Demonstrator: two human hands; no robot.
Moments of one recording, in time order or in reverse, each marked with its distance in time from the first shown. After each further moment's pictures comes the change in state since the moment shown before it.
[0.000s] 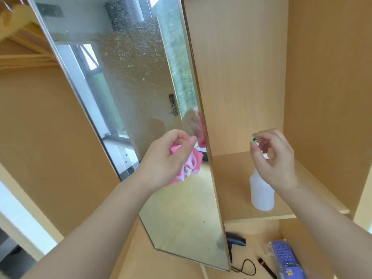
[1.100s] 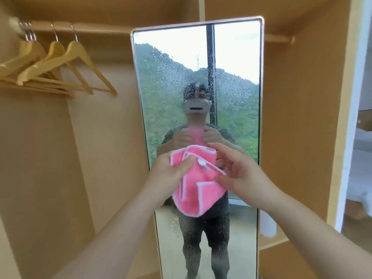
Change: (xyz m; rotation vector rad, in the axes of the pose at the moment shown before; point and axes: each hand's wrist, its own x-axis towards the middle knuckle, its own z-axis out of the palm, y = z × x) left_hand -0.010 -0.094 -0.211 -0.435 -0.084 0.187; right_hand 0.015 -0.282 0.177 0.090 -0.498 0.191
